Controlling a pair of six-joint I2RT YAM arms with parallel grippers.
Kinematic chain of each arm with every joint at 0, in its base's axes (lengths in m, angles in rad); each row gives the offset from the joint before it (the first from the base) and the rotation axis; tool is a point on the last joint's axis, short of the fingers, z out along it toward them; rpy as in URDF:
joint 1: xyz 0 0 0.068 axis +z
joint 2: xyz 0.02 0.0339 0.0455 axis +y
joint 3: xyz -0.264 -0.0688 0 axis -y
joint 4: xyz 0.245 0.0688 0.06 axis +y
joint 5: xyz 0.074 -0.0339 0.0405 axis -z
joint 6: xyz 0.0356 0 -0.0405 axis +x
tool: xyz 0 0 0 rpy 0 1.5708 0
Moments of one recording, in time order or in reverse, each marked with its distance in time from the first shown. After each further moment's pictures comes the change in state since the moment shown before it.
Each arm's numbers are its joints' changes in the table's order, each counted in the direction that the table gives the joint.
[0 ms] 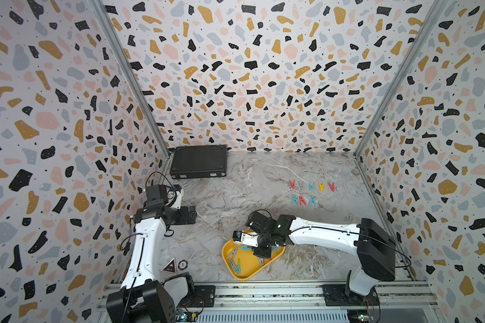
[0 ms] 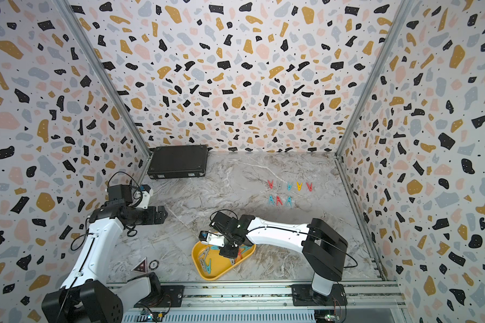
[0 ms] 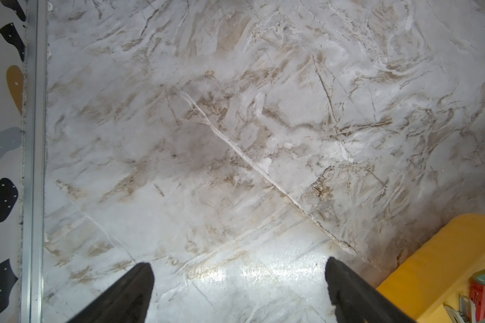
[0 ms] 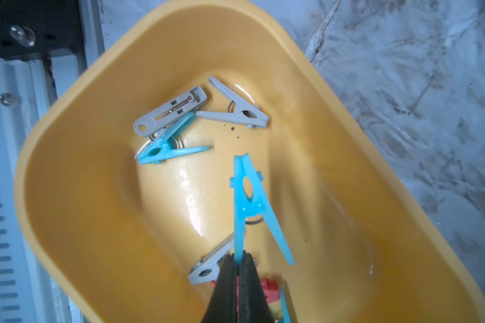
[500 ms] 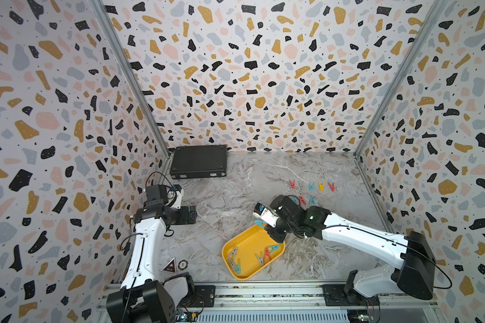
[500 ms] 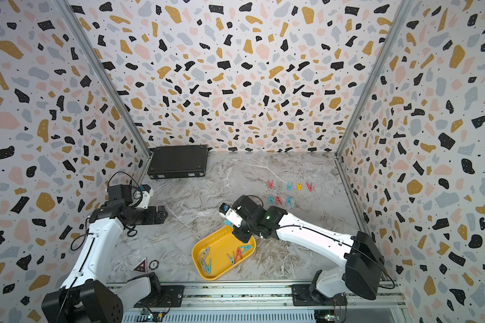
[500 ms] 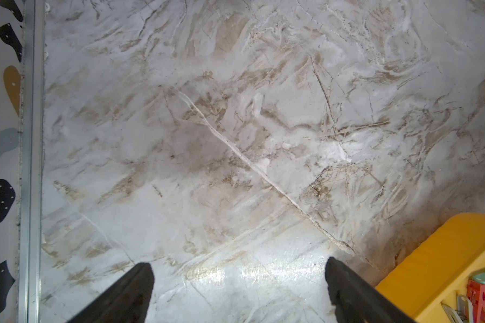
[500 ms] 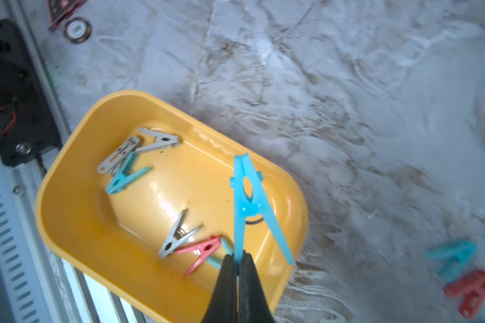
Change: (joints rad) left arm 0.000 0.000 0.000 0.000 0.006 0.000; right arm -0.193 -0.288 -0.087 -0.022 0.105 0.240
